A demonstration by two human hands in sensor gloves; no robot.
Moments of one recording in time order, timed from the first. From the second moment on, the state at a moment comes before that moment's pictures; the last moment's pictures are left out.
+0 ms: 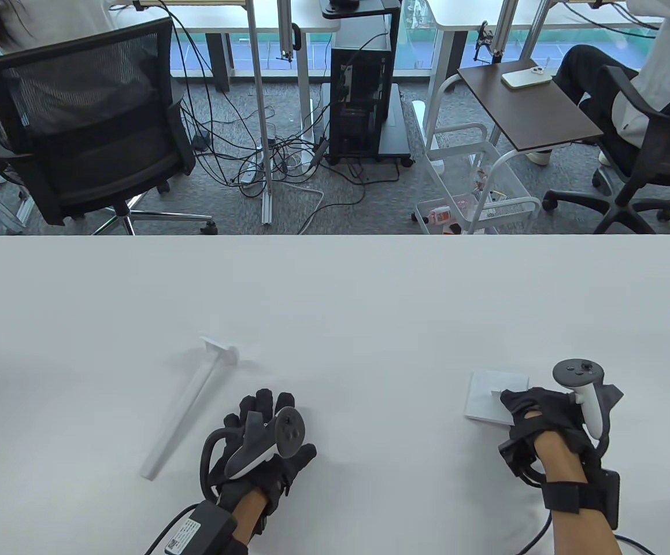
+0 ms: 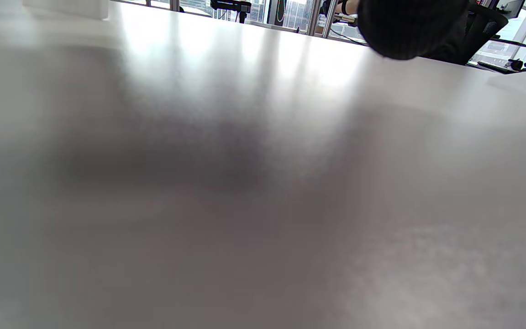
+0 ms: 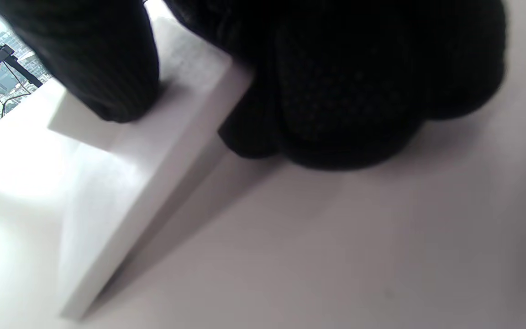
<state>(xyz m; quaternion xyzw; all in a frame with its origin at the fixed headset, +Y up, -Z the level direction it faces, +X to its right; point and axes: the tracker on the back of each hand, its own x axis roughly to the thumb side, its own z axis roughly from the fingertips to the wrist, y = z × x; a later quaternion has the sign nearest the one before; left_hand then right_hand) -0.126 -0.767 -0.274 -0.15 -0.05 0.01 0.99 0.342 -0.761 -0.334 -0.34 0.17 0.88 0.28</state>
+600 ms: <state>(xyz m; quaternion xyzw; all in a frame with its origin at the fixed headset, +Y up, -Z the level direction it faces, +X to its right) -0.132 -0.765 -0.274 -0.16 -0.04 0.01 0.99 0.338 -0.762 -0.338 -0.38 0.13 0.91 0.13</state>
